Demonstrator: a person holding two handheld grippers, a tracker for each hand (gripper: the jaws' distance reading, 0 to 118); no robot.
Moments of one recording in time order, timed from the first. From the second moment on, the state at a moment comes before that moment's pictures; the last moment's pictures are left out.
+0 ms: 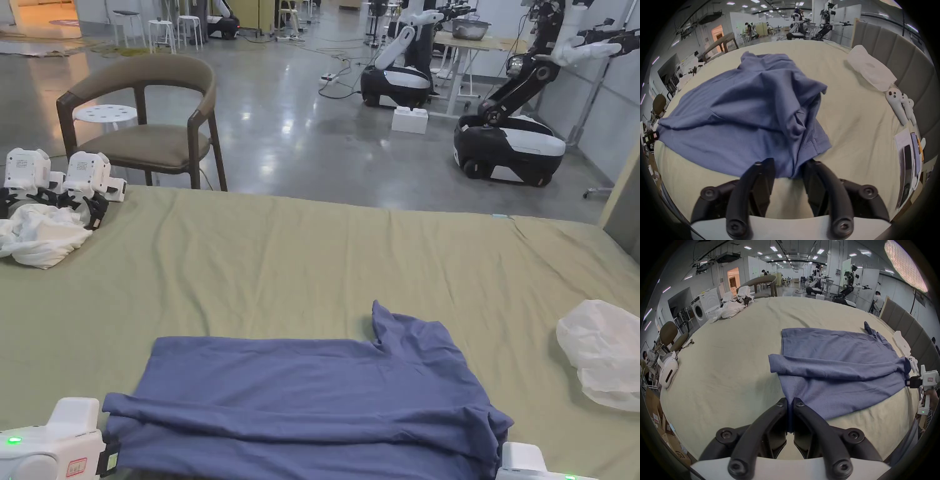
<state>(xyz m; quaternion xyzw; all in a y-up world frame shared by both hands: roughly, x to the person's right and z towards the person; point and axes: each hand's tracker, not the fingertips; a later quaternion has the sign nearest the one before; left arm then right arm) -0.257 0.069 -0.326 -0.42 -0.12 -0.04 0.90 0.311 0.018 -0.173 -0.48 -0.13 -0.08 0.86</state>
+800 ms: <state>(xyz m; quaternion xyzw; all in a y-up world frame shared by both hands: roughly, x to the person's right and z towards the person) -0.314 0.131 -0.237 -0.41 -0.13 -0.01 0.90 0.257 0.129 -0.054 -0.48 -0.10 0.00 0.87</state>
